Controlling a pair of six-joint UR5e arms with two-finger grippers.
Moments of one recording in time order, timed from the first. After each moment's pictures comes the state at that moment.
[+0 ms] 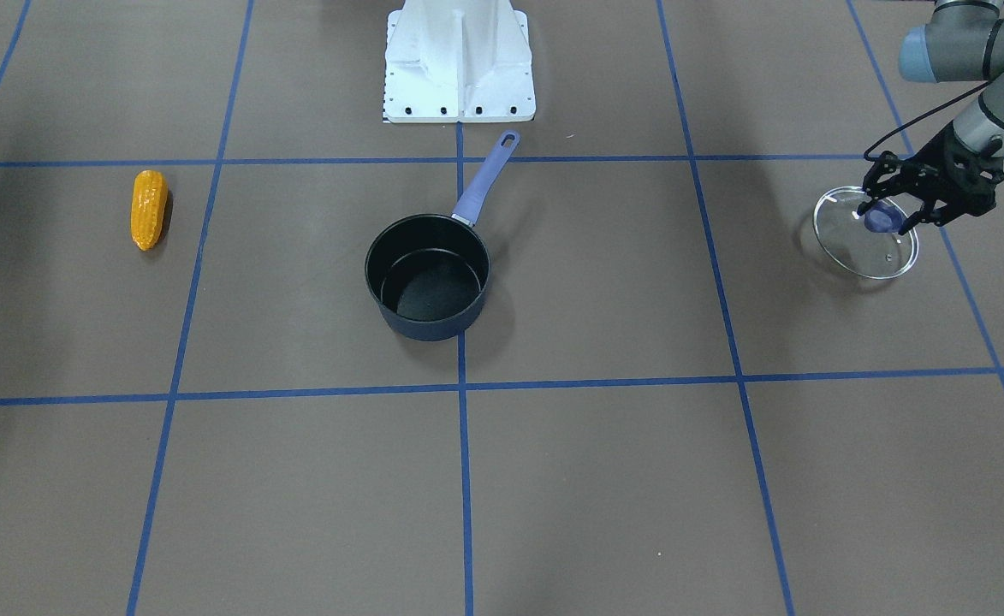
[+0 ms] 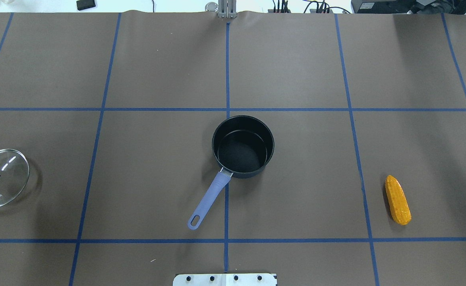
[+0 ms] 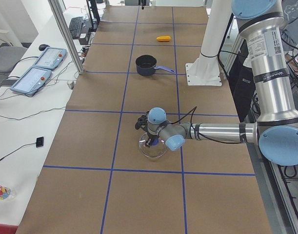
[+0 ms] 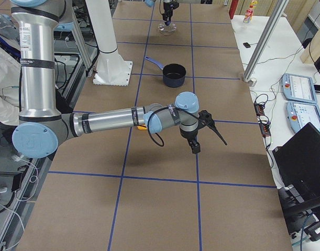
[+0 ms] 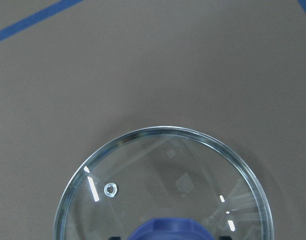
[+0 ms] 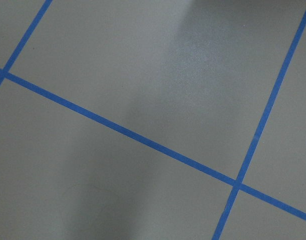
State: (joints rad) left arm -0.99 -1.31 -1.69 -2.42 -2.24 -0.37; right arm 1.40 -1.59 1.75 -1.34 2.30 -0.05
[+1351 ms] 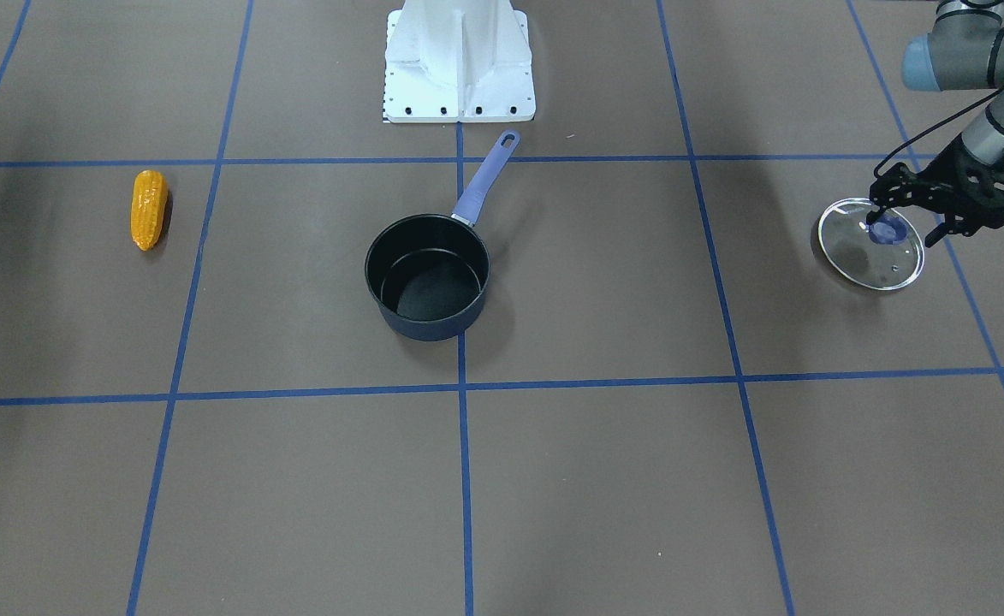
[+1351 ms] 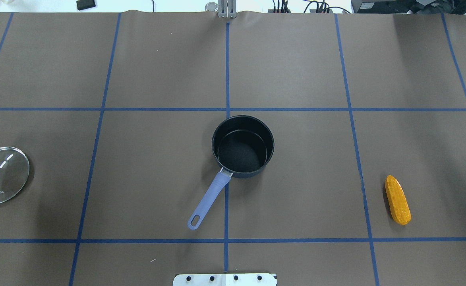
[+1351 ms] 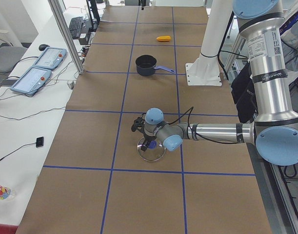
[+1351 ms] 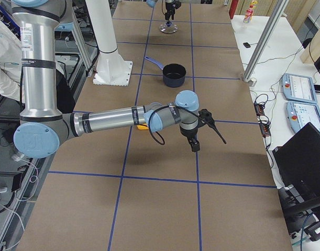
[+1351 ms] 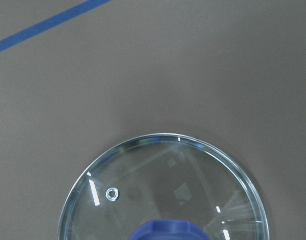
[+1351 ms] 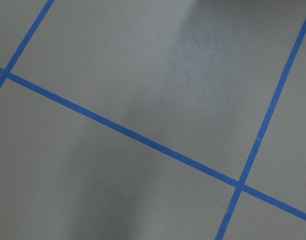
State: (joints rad) left arm -1.05 -1.35 -1.68 -2.32 -2.21 -0.37; right arm 1.38 -1.59 1.77 -1.33 2.30 0.03
